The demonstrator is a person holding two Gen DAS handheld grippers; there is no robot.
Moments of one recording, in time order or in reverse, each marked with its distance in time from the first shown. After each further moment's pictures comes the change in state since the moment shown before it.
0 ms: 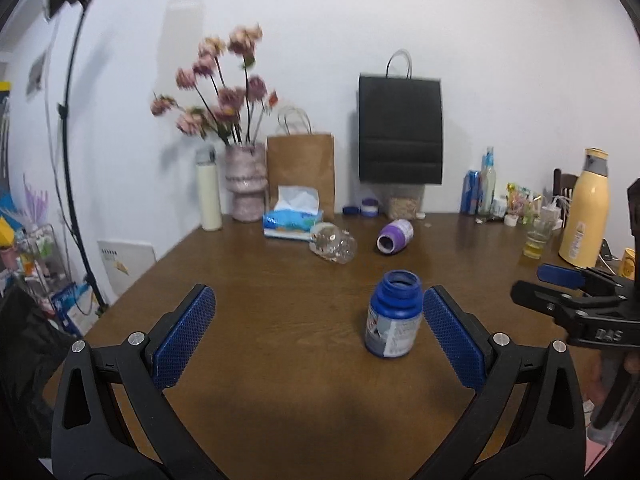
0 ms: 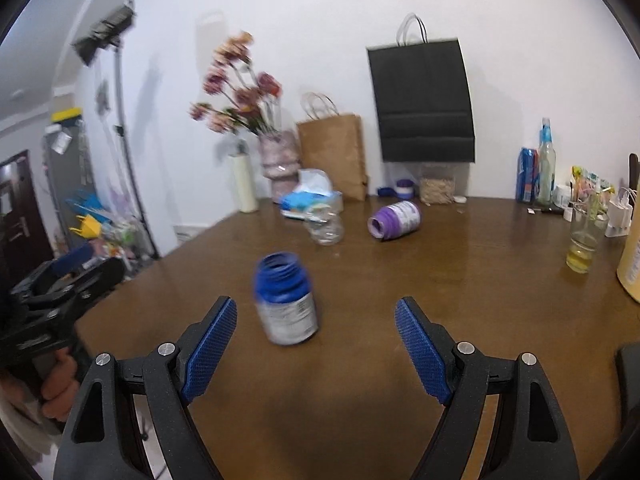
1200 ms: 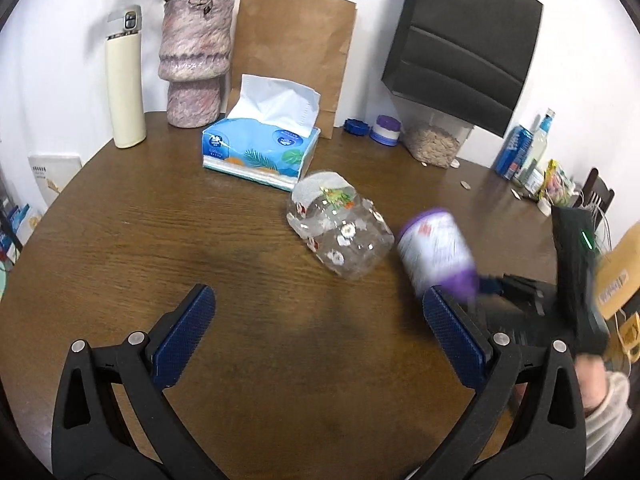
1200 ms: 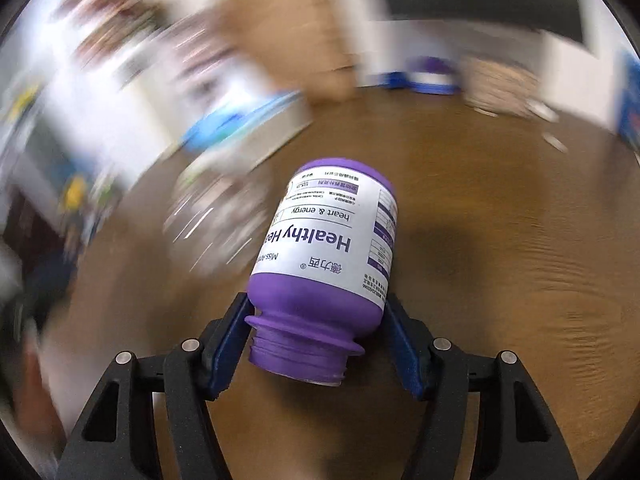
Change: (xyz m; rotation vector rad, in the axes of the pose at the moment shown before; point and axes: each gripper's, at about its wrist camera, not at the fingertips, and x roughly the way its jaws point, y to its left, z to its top) left arm 0.286 0.029 0.044 -0.147 0.424 -0.123; right arm 0.321 -0.087 0.060 -0.016 0.460 0.202
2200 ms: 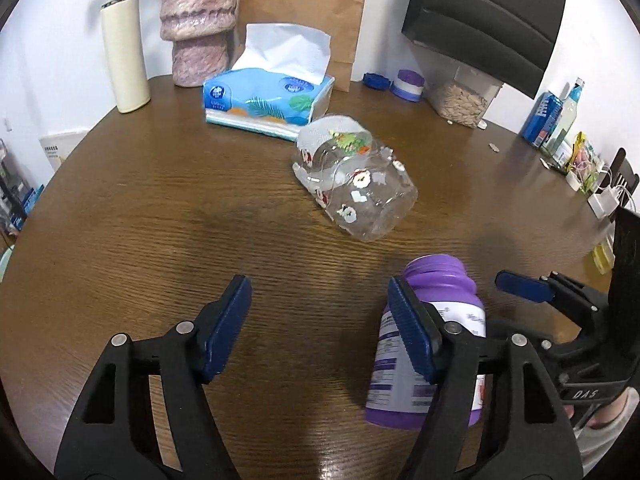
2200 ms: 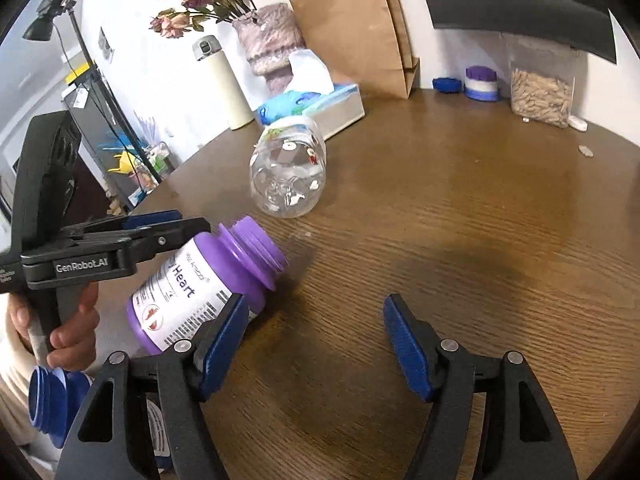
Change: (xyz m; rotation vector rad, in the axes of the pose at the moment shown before) left arm 0.033 -0.009 -0.008 -0.022 0.130 0.089; right arm -0.032 0.000 -0.027 -0.022 -0.052 0.108
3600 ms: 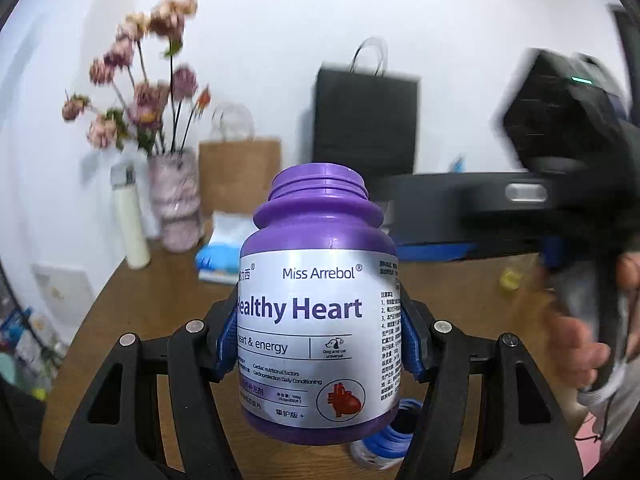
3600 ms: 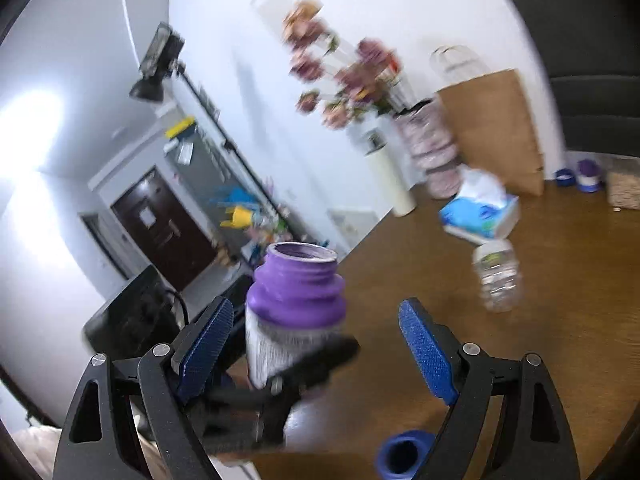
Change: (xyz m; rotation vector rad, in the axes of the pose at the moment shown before) left arm -0.199 -0.019 -0.056 0.242 -0.551 -0.196; right arm -0.133 0.175 0.078 0.019 -0.168 0.385
